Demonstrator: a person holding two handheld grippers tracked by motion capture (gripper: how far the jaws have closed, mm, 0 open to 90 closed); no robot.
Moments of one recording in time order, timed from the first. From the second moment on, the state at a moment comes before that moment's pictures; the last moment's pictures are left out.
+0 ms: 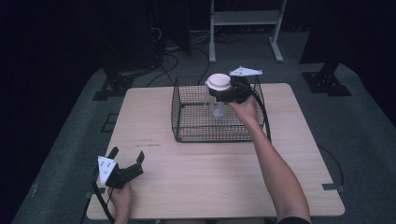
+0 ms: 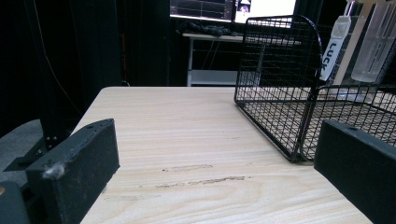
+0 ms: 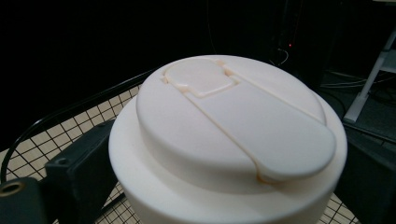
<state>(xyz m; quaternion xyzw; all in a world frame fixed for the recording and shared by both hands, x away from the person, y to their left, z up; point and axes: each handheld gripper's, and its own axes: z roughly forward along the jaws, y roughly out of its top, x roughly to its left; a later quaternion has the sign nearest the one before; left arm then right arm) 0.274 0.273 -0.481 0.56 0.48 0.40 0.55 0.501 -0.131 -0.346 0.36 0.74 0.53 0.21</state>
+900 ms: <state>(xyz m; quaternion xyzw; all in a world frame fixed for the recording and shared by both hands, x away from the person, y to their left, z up) 0.274 0.273 -0.481 0.56 0.48 0.40 0.55 0.509 -0.133 -0.375 0.37 0.75 0.51 0.19</state>
